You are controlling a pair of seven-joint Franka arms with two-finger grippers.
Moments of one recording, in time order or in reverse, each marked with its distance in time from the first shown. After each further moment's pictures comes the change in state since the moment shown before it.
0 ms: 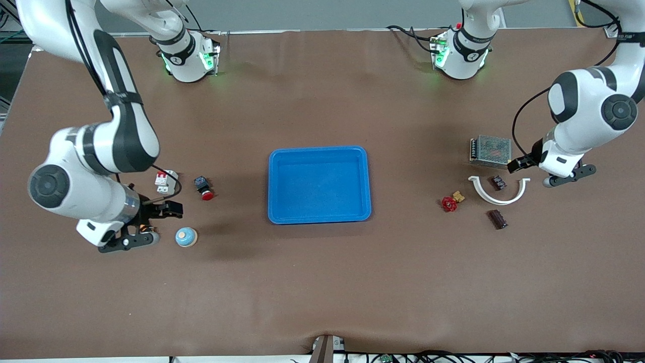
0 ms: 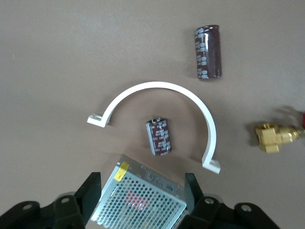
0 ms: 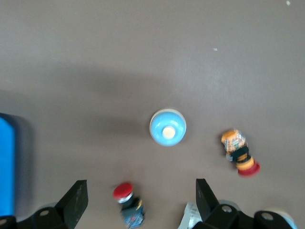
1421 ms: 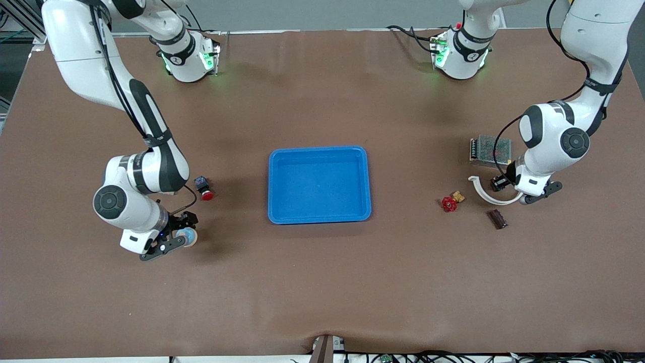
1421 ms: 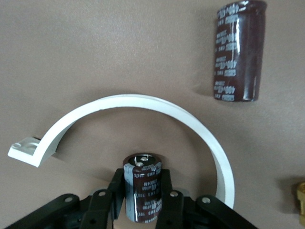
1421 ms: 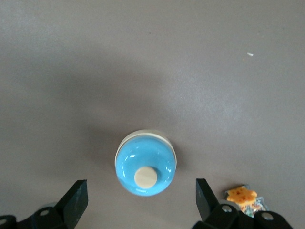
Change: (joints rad) left arm 0.000 0.250 -0.005 0.005 0.000 0.266 -0.100; right arm -0.001 0.153 -0.006 -0.110 -0.066 0.305 -0.183
